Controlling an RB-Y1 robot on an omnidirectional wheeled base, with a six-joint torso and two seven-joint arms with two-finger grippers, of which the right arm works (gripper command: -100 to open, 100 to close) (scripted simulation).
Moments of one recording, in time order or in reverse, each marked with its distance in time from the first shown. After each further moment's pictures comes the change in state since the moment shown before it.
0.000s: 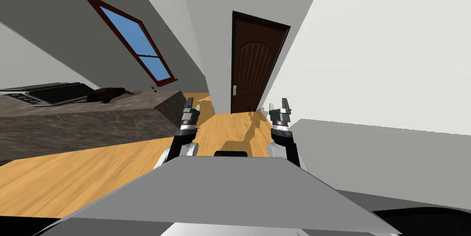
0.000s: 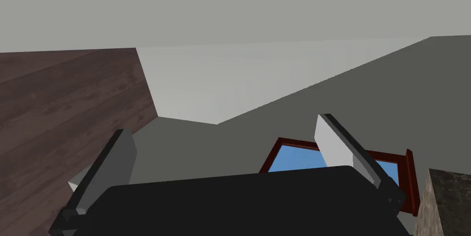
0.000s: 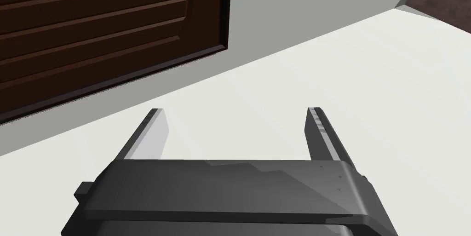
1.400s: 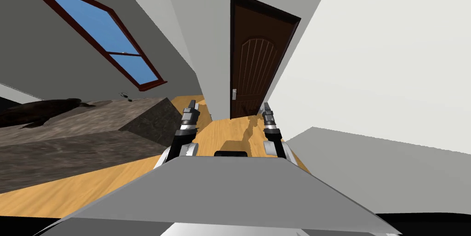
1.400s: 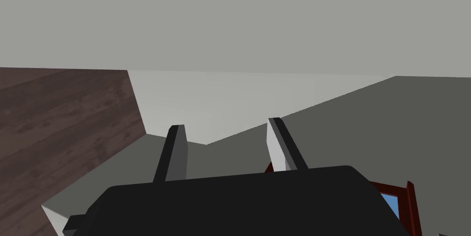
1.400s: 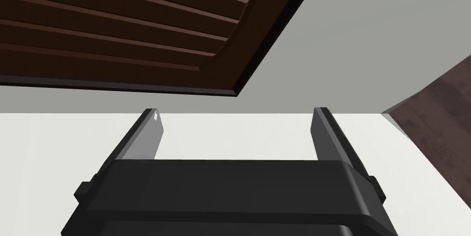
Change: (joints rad) arm -0.104 -0.058 -0.002 0.240 0.224 -0.046 0.187
